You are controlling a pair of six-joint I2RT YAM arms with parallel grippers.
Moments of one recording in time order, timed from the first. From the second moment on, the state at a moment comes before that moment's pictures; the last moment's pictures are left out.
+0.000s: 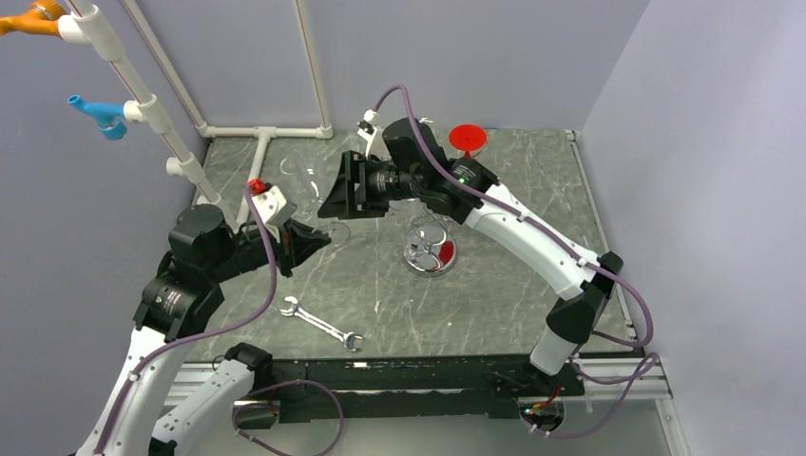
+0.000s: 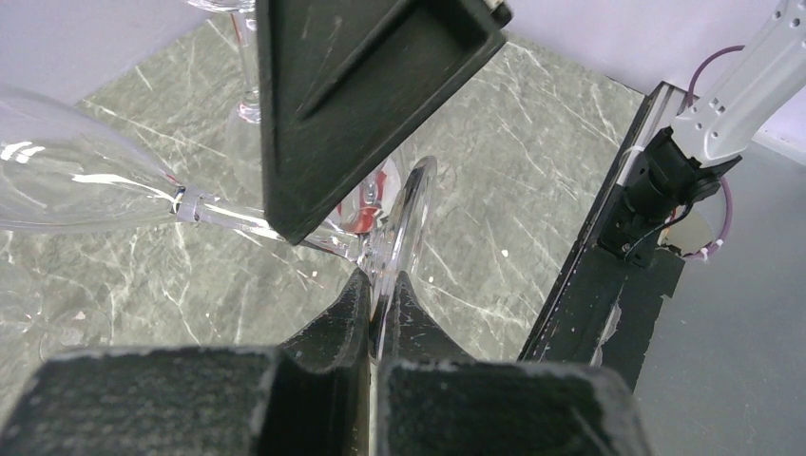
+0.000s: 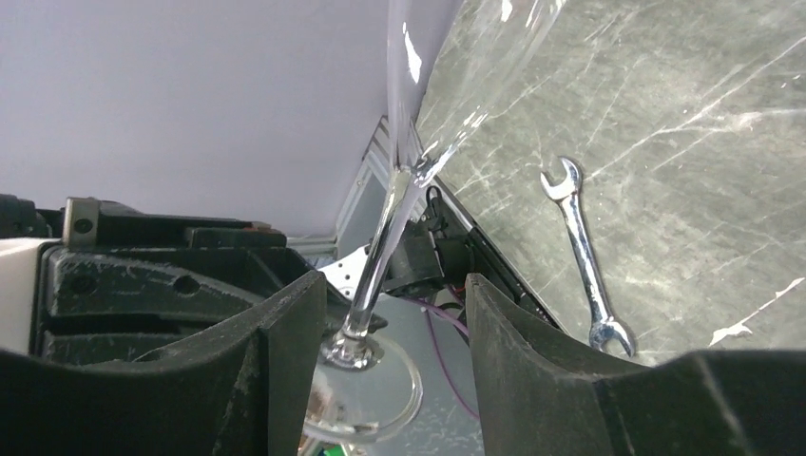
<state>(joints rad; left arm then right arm) -0.38 0.70 1.09 -0.60 0.61 0.03 0.90 1.68 1.88 -0.66 -0.40 0.82</state>
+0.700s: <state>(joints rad) -0.40 0.70 1.09 -0.59 0.61 0.04 0.92 1.74 1.88 -0.57 -0.45 0.86</state>
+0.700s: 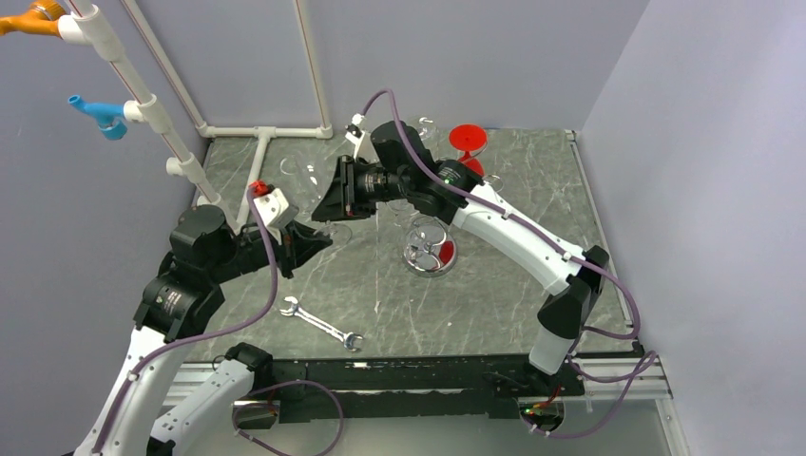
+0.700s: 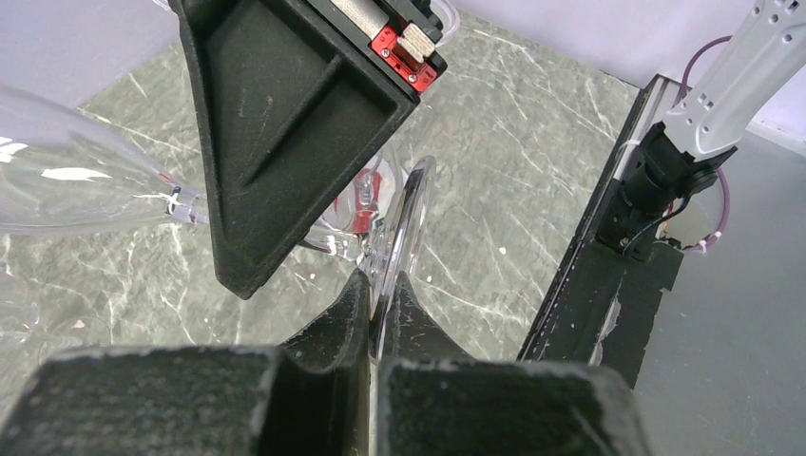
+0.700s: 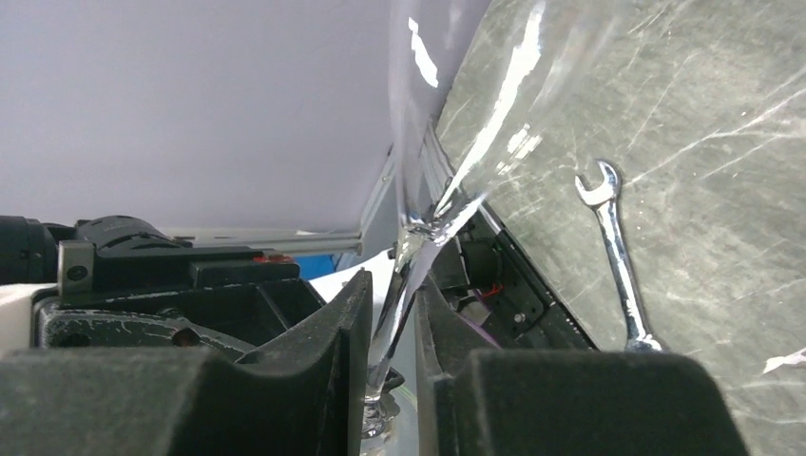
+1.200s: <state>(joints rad) -0.40 0.70 1.08 -0.60 0.58 0.09 0.92 1.74 1.88 -0.57 -0.44 0.95</state>
